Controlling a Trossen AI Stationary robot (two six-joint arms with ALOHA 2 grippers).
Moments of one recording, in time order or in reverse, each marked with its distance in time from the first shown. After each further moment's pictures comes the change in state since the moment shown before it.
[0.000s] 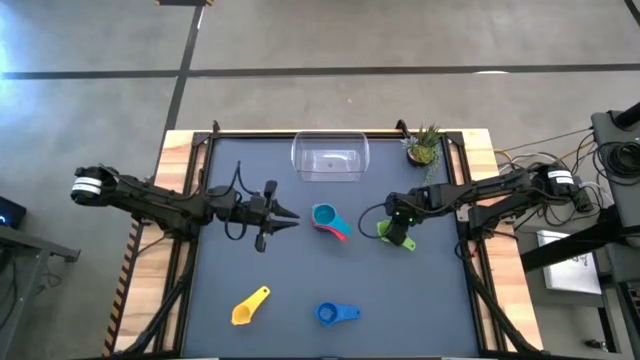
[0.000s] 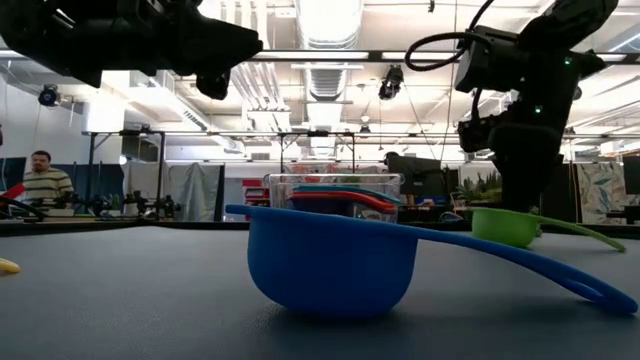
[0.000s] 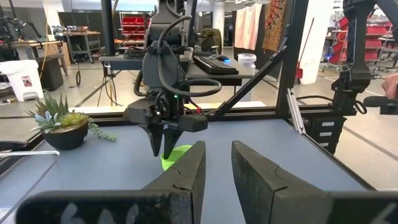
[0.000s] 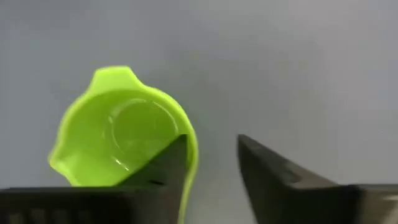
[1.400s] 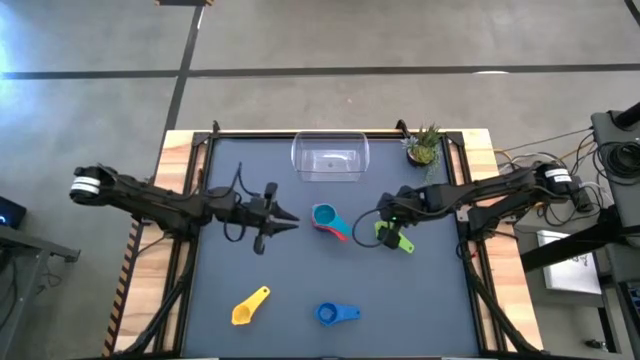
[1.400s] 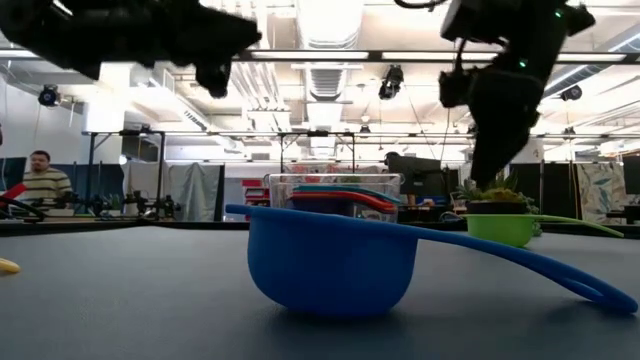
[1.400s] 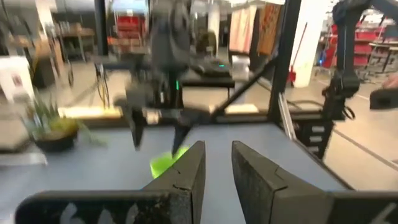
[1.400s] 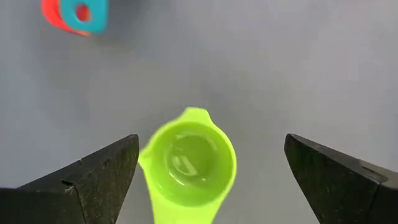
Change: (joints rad) left arm -0.023 -0.022 0.032 -0.048 -0.003 -0.023; right arm 0.103 0.008 0.185 -0.113 0.092 -0.013
